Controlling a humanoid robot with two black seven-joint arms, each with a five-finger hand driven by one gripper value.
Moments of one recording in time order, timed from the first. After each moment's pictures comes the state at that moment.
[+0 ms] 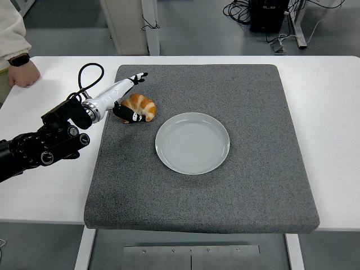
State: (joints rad) left arm -1.00 0.35 -0.11 -0.86 1.05 0.28 -0.12; right arm -0.13 0.00 0.01 0.13 -0.10 0.02 0.41
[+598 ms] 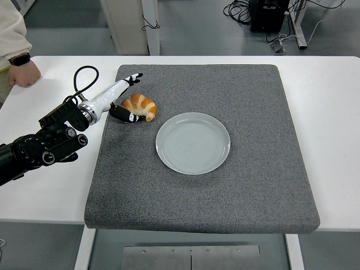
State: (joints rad) left arm -0.98 0.32 -0.11 -0.78 0.99 0.28 -0.18; right arm -0.13 0.00 0.01 0.13 -0.10 0.02 0.41
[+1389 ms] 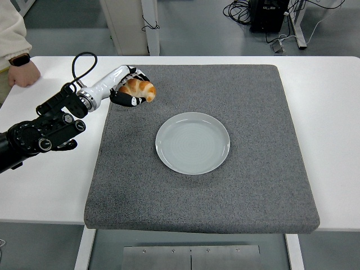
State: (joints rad) left arm -1.07 0.37 -0.12 -0.79 0.93 0.20 -0.24; right arm -0.13 0.00 0.01 0.13 -0.10 0.02 0.41
